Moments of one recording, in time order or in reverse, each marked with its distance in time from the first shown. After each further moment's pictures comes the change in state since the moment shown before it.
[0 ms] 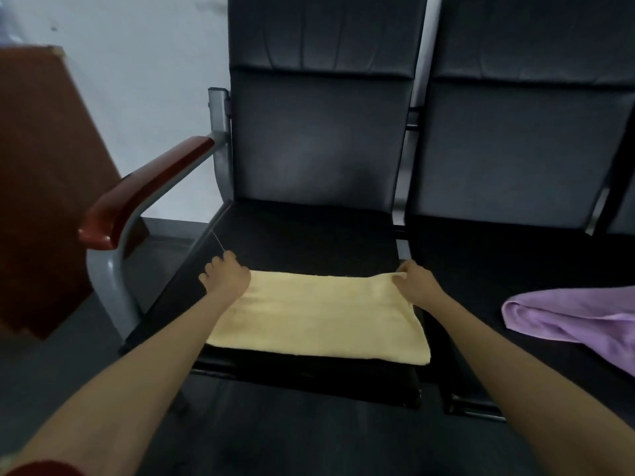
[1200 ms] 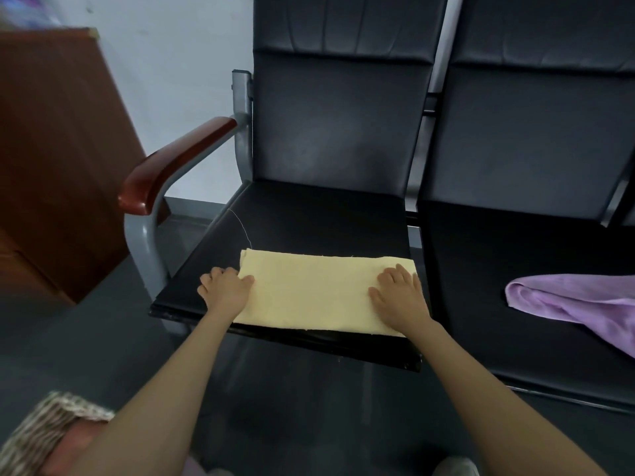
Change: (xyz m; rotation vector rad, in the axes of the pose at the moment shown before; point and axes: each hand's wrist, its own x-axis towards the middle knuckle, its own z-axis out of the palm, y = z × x) left_hand -0.071 -0.057 0.009 -0.136 -0.003 -0.082; right_hand -0.066 0.008 0.063 -0.458 0.043 -0.353
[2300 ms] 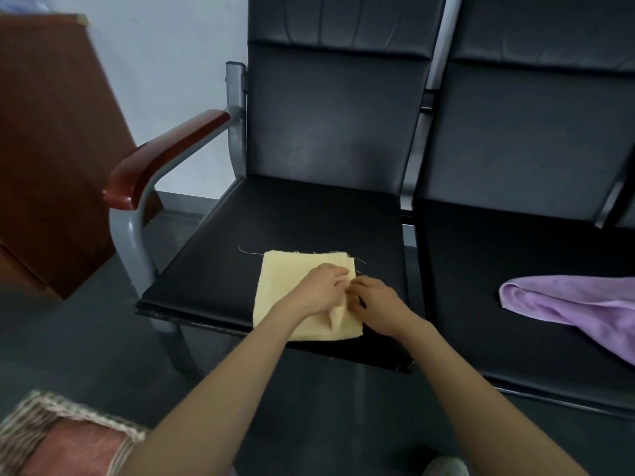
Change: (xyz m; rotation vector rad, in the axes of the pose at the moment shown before) left_hand -0.072 0.117 0.030 -0.121 -0.490 0.560; right_hand -0.015 -0.021 -0.024 0.138 -0.159 -0.254
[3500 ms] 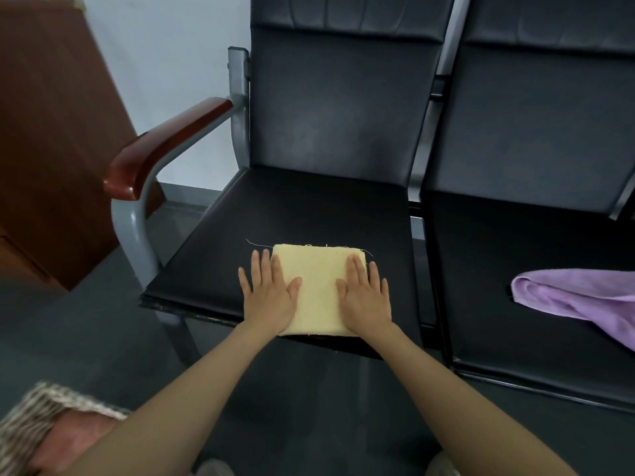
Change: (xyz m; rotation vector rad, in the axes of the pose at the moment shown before) left_hand -0.019 -0.090 0.007 0.479 0.311 -0.292; right_hand 0.024 -0.035 0.043 0.023 0.104 0.312
